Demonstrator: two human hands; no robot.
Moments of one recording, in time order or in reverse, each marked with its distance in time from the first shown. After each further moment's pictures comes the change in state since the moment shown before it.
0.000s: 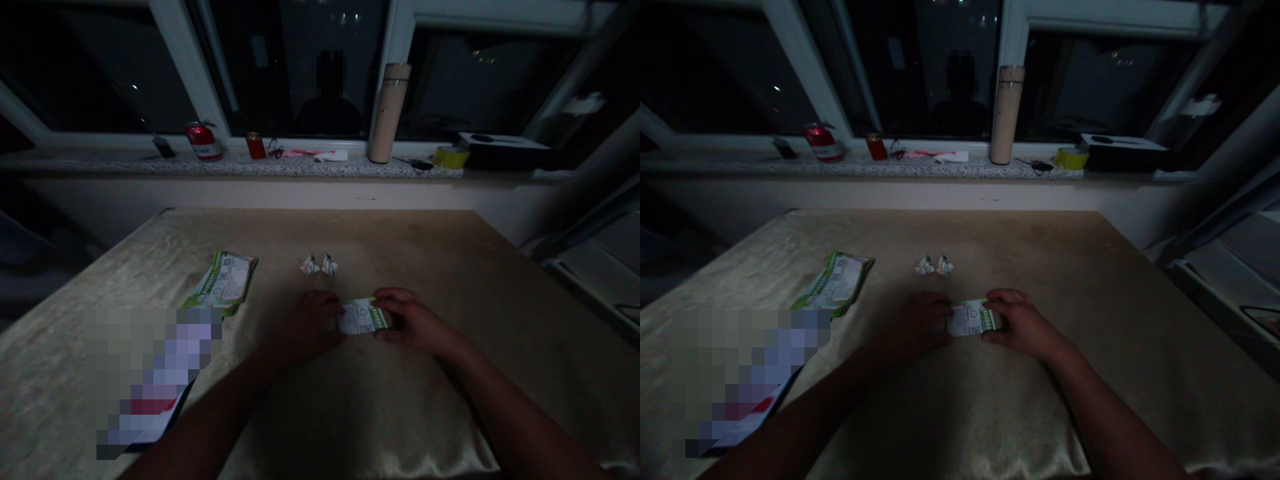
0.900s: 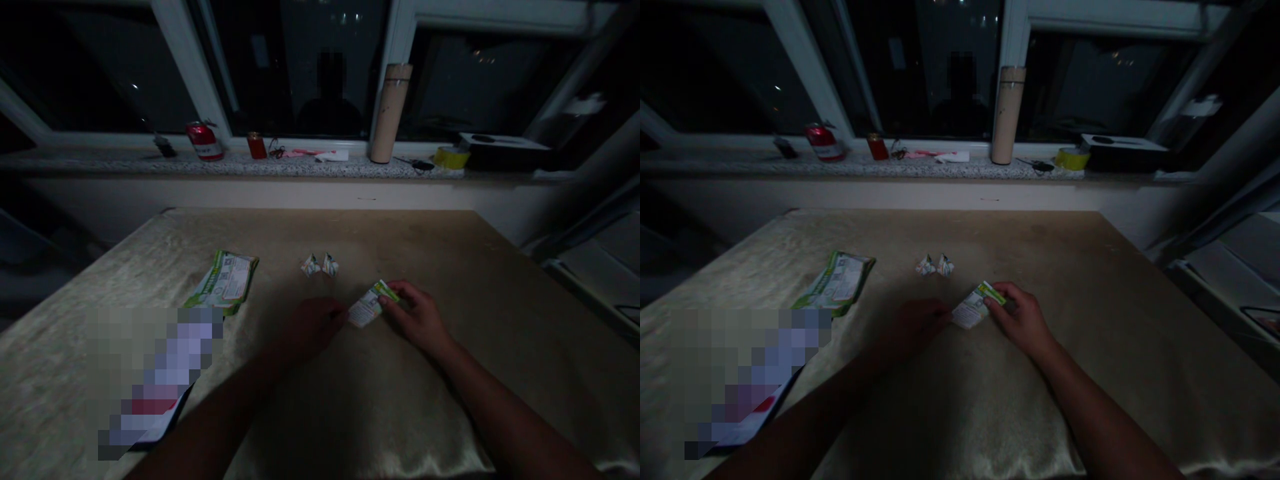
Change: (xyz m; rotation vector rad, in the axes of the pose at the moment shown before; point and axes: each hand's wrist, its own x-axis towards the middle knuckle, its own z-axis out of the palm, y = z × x) left_hand 0.005 0.016 -0.008 -0.228 0.029 -0.117; right_hand 0.011 -0.020 0.009 0.404 0.456 0.143
